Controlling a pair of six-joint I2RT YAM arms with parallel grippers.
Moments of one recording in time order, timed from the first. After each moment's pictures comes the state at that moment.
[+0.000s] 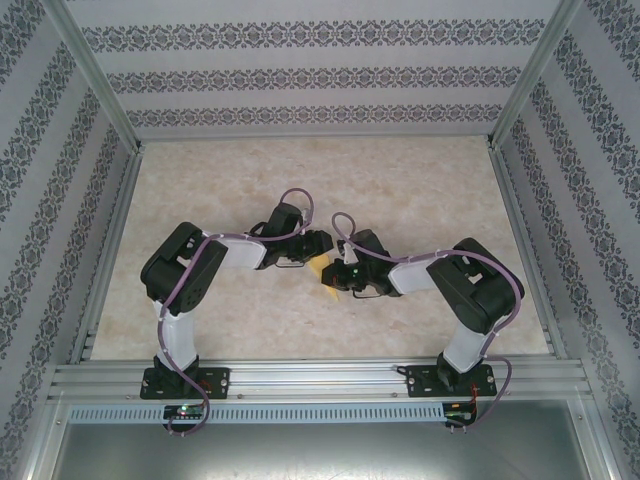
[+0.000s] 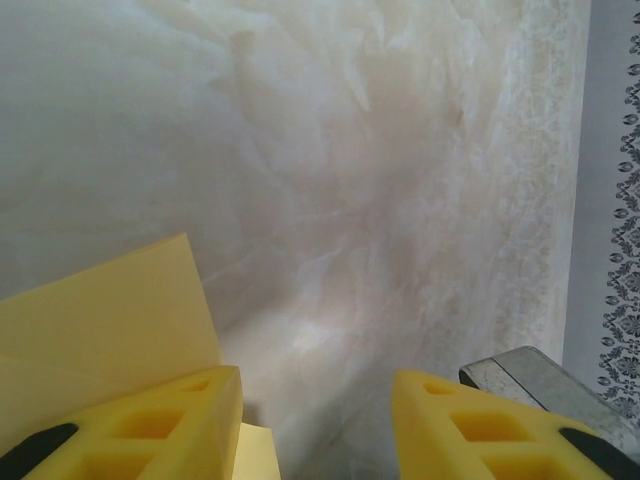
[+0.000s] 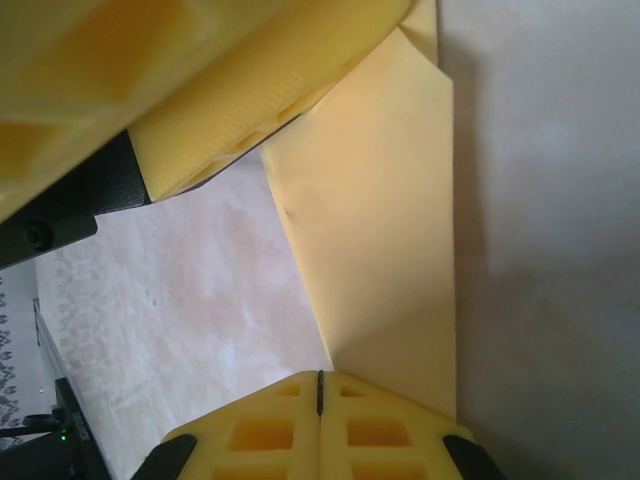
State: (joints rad) left arm -0.54 1.94 0.97 0.24 0.45 -0.90; right arm 0.62 1.75 0.62 0.32 -0.52 0.85
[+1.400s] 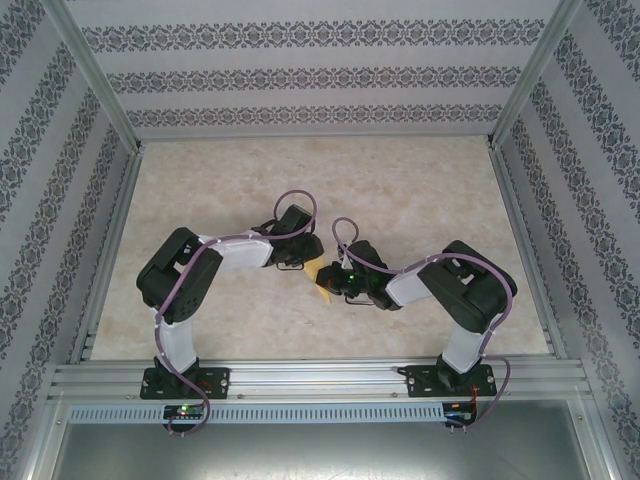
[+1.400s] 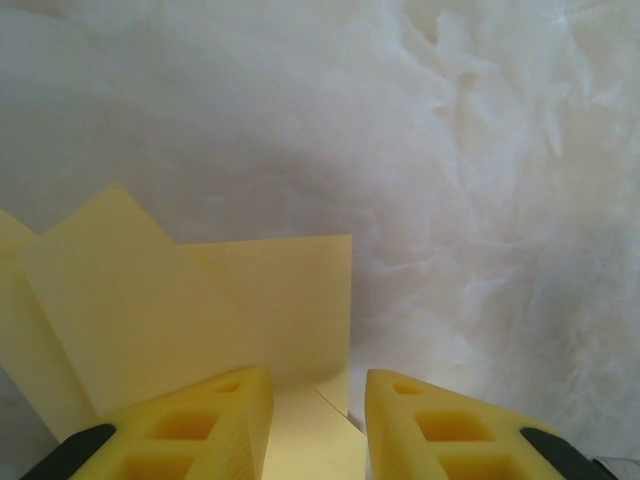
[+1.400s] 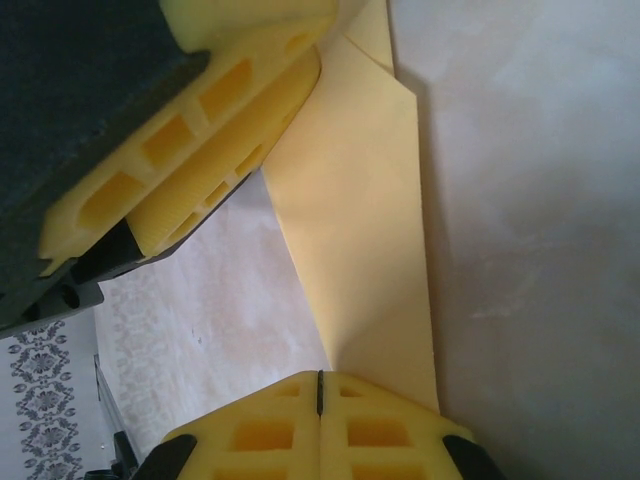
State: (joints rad) left arm -0.61 1.88 1.05 -0.13 0.09 -0.97; right arm 0.69 1.77 0.54 0.58 -0.41 1.08
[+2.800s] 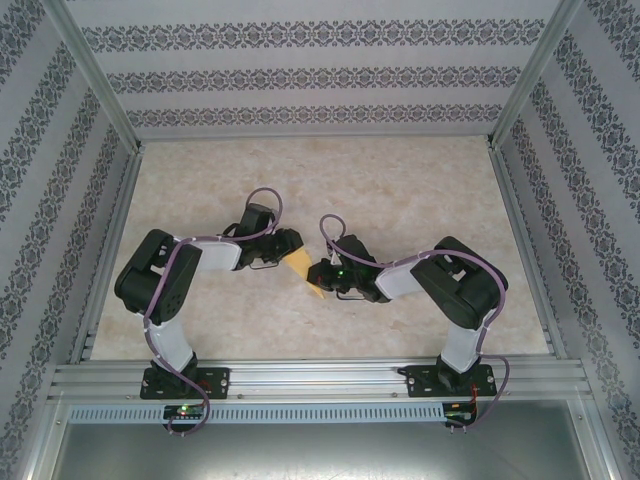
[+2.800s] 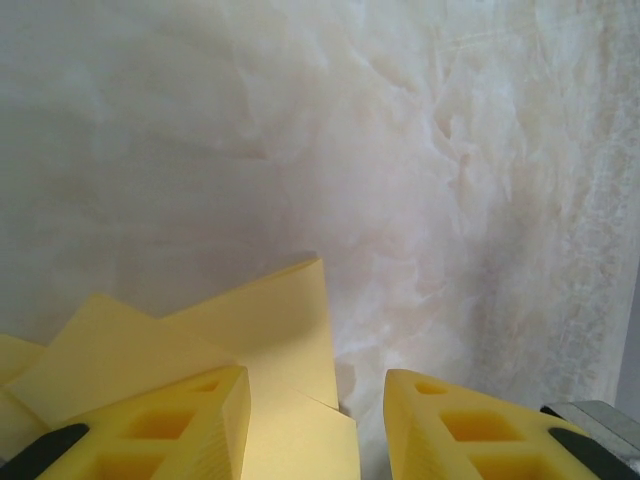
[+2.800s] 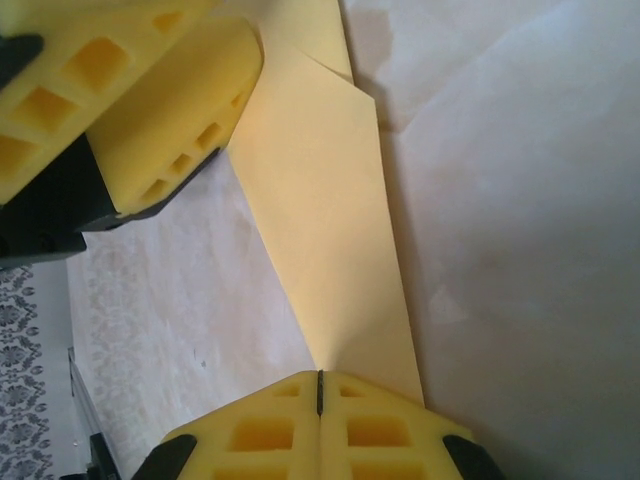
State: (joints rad) left arm -0.40 1.80 0.84 0.15 0.37 -0.89; right arm 0.73 1.82 0.66 0.45 -0.40 1.02
